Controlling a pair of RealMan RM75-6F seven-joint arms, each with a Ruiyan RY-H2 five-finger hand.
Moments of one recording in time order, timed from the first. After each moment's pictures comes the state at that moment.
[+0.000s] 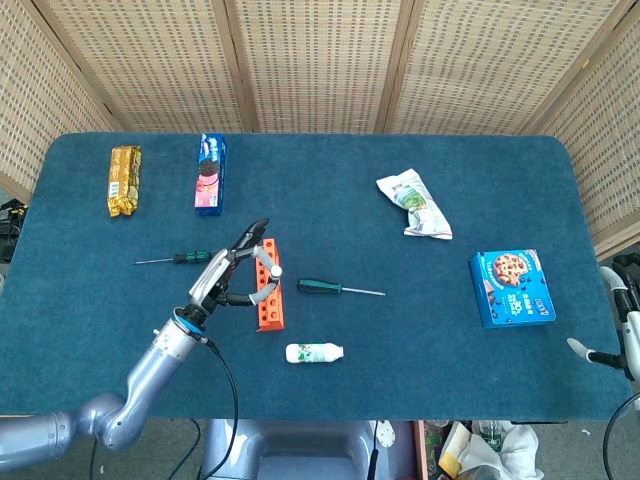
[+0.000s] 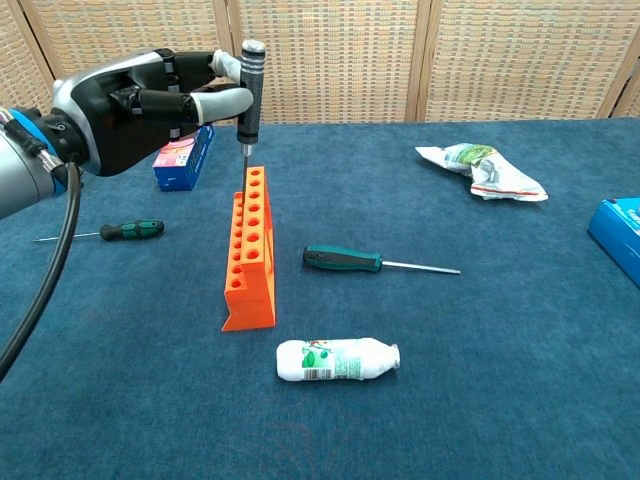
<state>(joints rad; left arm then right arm) -0.65 -1.52 -0.28 -1.67 1.31 1.02 -0.77 0.10 -1.06 0.13 -1.50 -1.38 1.39 0.28</state>
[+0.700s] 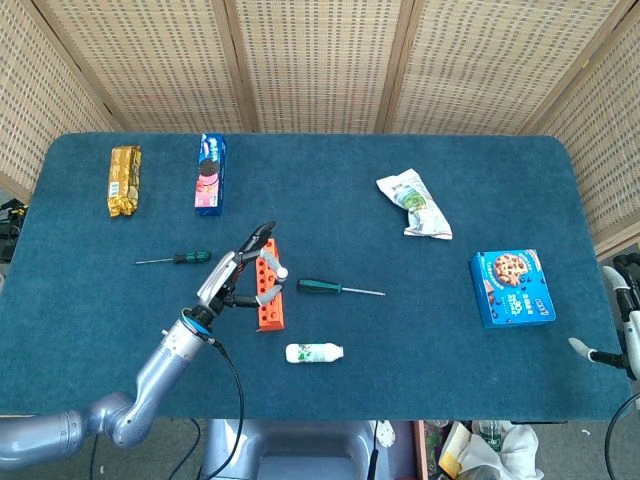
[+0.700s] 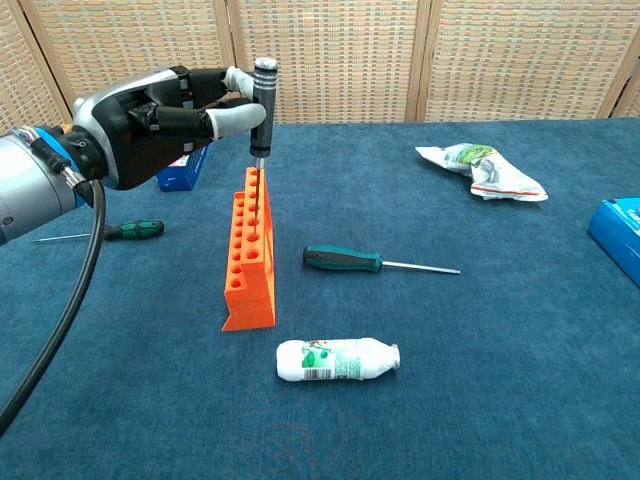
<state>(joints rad) -0.66 -1.57 -0.27 -1.62 1.32 1.01 -0.79 0.10 -1.05 0.14 -1.50 -1.38 1.39 0.29</state>
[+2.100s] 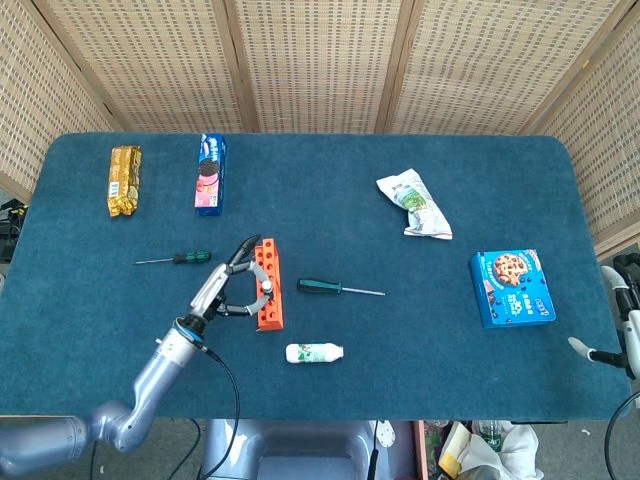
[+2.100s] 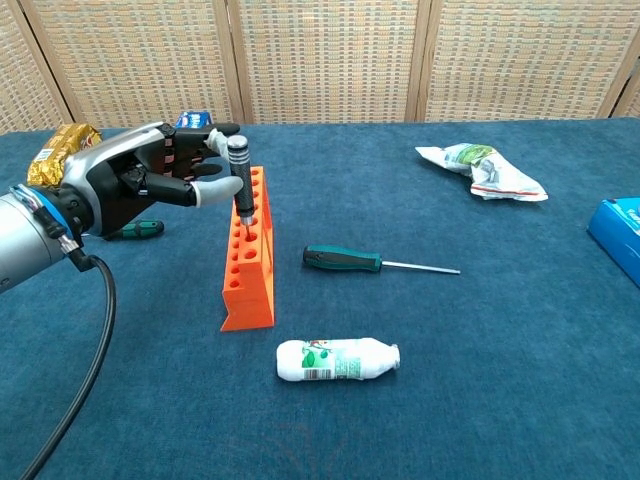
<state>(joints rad) -0.61 -1.63 -0.20 -1.48 1.35 1.05 -0.69 0.10 -1.06 0.14 -1.49 -1.38 1.38 0.29</state>
